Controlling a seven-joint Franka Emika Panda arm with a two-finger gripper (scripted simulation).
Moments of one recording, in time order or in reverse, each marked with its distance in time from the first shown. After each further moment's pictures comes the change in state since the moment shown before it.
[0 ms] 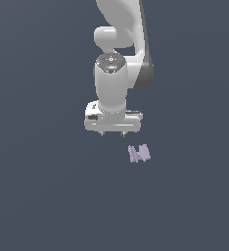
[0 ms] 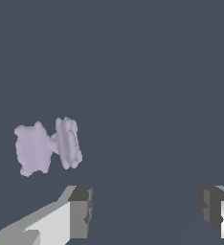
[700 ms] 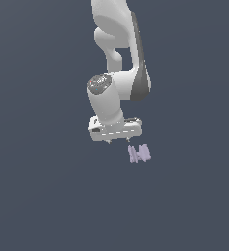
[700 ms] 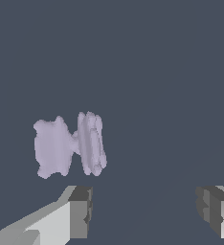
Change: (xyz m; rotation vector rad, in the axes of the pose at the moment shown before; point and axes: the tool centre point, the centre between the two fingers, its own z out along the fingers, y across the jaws) arm -0.002 -0.024 0.049 0.203 -0.012 -0.040
